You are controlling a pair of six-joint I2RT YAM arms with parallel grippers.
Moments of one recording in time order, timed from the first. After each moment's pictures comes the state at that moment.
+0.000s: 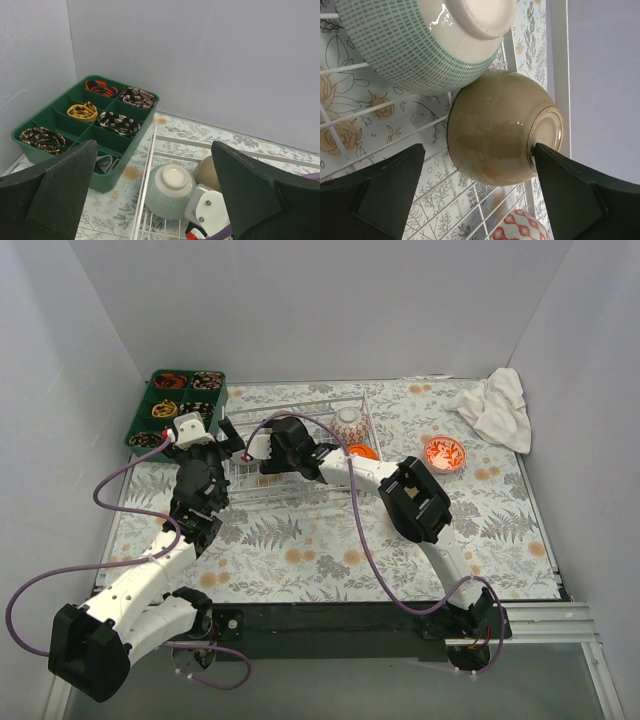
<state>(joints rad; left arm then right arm) -0.45 0.95 0.63 0.55 -0.71 -0.04 0.87 2.26 1.76 -0.02 0.10 -0.92</state>
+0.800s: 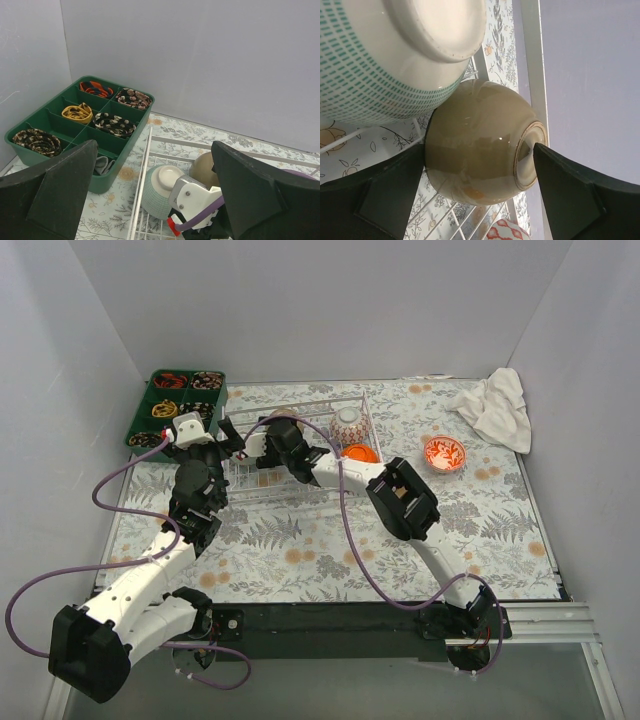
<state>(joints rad) -0.45 0.95 0.63 0.54 -0.67 -0.05 0.88 2.37 1.83 0.13 0.23 -1.02</state>
